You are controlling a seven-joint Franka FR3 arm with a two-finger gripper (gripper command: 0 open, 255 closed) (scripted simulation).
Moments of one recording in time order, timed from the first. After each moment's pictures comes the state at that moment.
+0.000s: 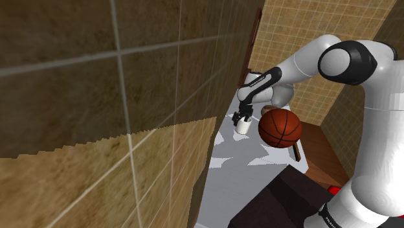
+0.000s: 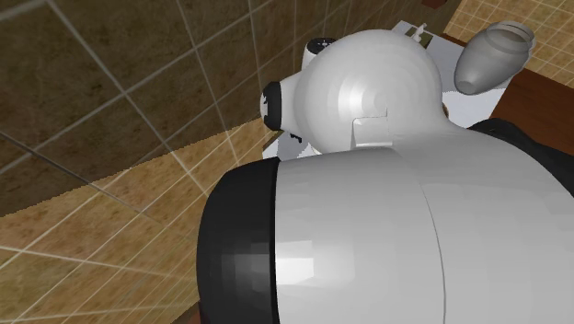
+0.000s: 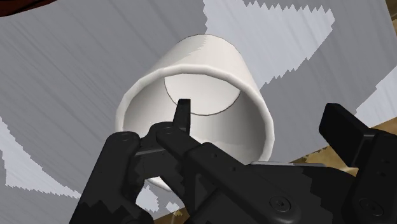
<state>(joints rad) -0.14 0.44 -0.17 -2.00 0.05 2.48 -0.24</state>
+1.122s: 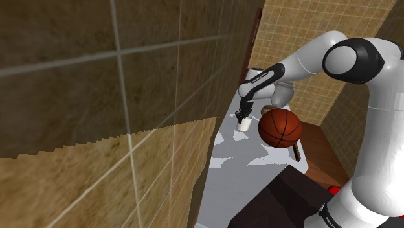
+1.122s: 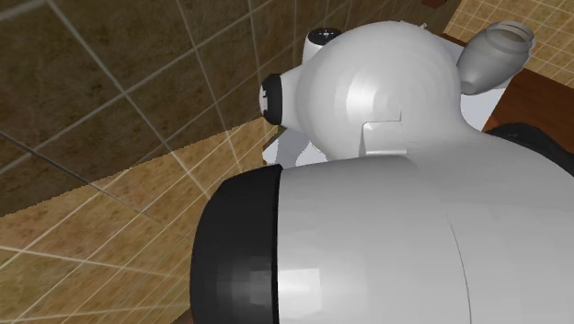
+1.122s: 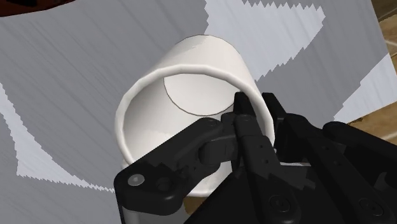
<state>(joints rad) -0.14 0.40 -0.18 -2.00 0.04 2.44 -0.23</state>
